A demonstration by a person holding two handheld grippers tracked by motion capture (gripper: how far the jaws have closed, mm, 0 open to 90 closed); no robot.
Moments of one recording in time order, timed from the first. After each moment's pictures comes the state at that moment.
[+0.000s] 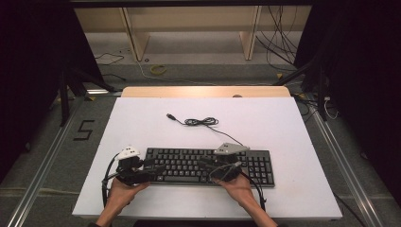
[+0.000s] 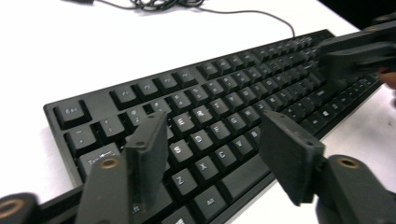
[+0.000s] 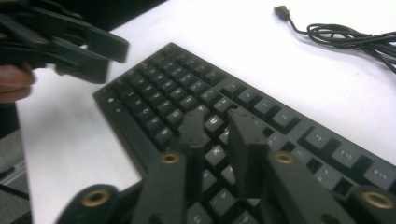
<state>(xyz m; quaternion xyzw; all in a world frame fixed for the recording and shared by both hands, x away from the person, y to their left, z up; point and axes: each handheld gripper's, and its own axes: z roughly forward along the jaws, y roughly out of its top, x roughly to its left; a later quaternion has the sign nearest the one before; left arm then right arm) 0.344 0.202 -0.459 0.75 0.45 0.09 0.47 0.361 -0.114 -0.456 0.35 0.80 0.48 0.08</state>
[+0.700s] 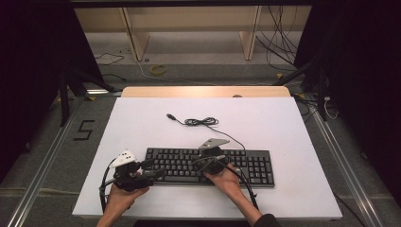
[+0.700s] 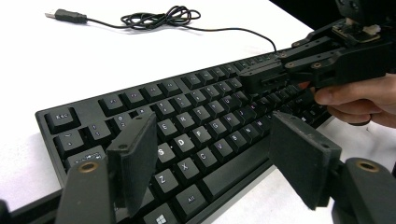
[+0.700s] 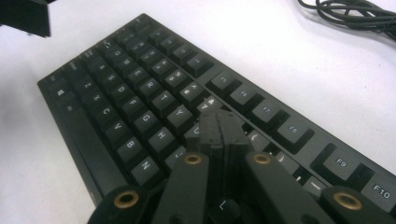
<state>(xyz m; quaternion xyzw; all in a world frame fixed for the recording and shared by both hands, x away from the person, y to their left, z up) 0.327 0.204 -0.458 0.74 0.43 0.10 0.51 0.389 -0.077 -0.472 0.36 0.83 0.41 0.09</state>
